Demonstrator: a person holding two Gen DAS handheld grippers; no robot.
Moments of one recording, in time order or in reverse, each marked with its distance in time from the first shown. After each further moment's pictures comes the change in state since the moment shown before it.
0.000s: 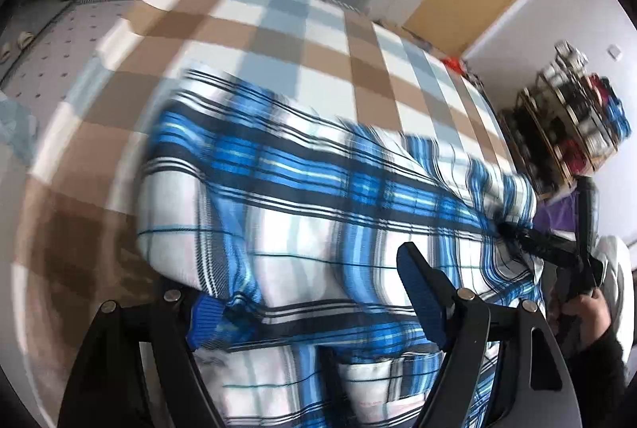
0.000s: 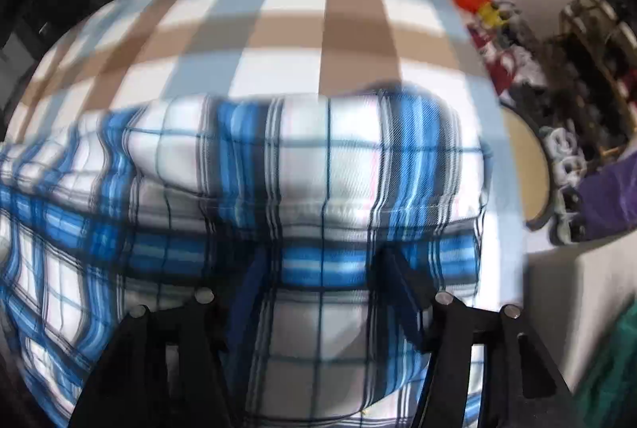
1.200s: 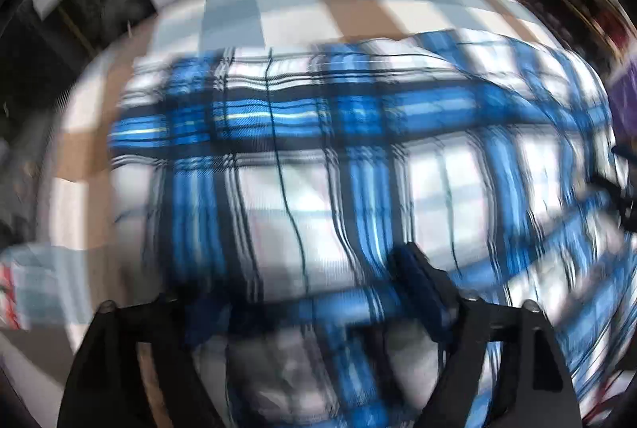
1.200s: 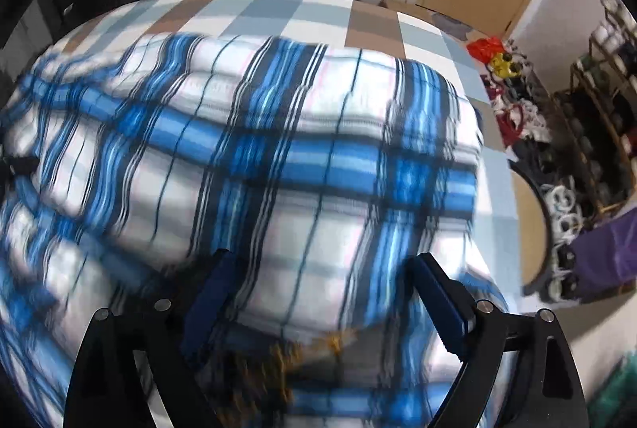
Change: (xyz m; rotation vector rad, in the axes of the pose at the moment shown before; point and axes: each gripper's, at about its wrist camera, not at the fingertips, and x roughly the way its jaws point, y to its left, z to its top) left arm 0.065 -0.043 0.055 0.457 0.096 0.309; right arm 0.018 0.008 0.007 -0.142 -0.067 -0.042
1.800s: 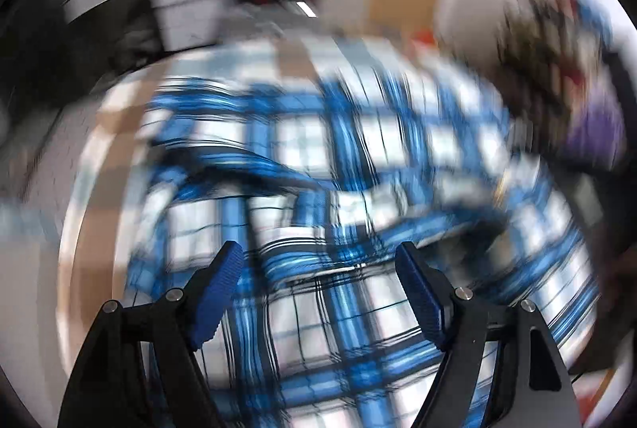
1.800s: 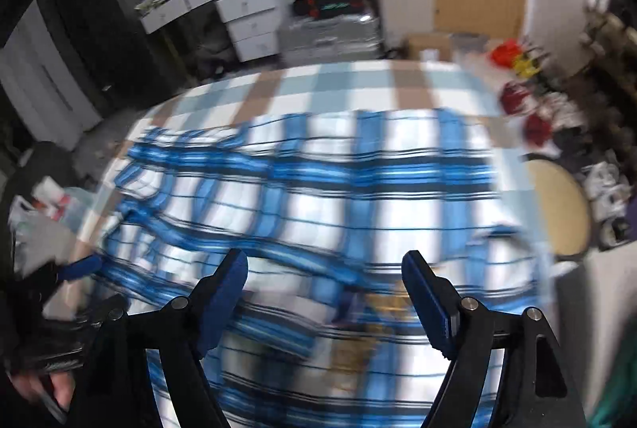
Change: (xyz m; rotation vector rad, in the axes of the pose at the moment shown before) left arm -0.119 -0.044 -0.100 -0.262 -0.295 -0.138; right arm -0.093 0.025 -0.022 0.185 -0.161 0.279
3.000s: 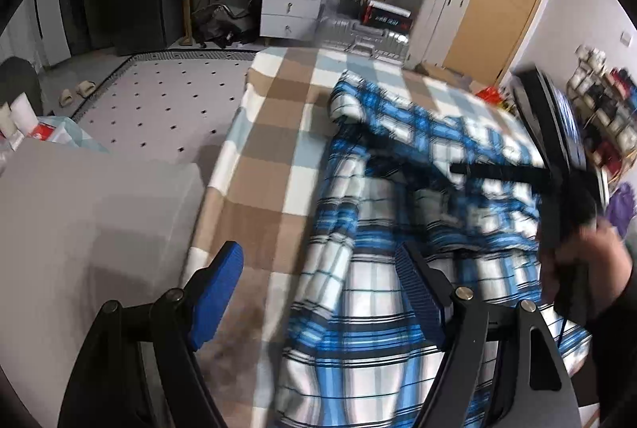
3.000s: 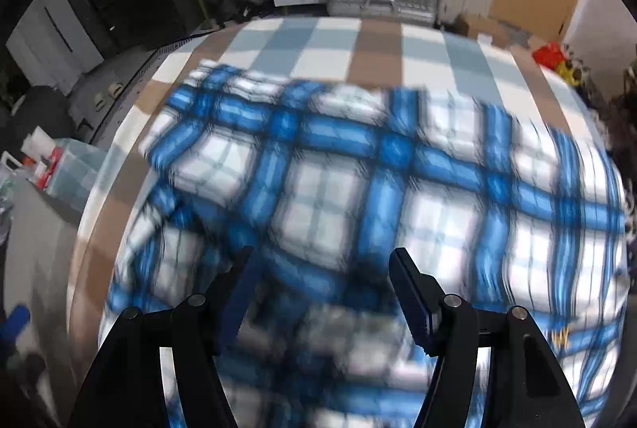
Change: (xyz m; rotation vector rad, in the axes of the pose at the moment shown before) left arm -0.040 0.115 -0.024 -0.151 0.014 0.167; right arm 0.089 0.175 0.009 -0.130 0.159 -0.059
